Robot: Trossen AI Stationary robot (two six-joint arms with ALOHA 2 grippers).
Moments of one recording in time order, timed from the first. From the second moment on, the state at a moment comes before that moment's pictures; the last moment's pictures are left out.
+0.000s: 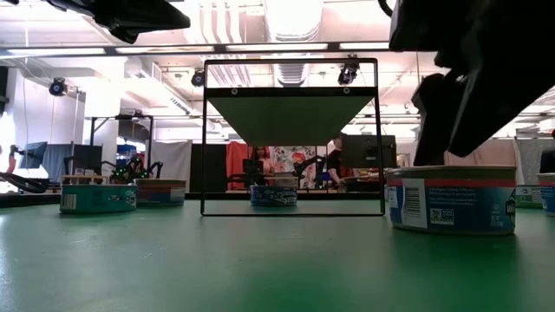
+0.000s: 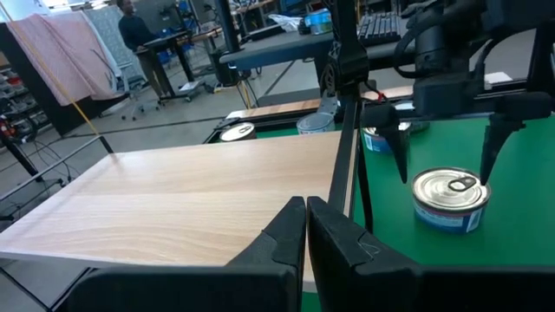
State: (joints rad) left arm -0.52 1.04 0.54 0.27 -0.82 0.04; right arm 0.51 1.65 0.99 -0.46 0.24 0.65
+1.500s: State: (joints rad) left arm -0.52 1.04 0.54 0.27 -0.82 0.07; right arm 0.62 2.03 1.44 -0.95 0.37 0.56
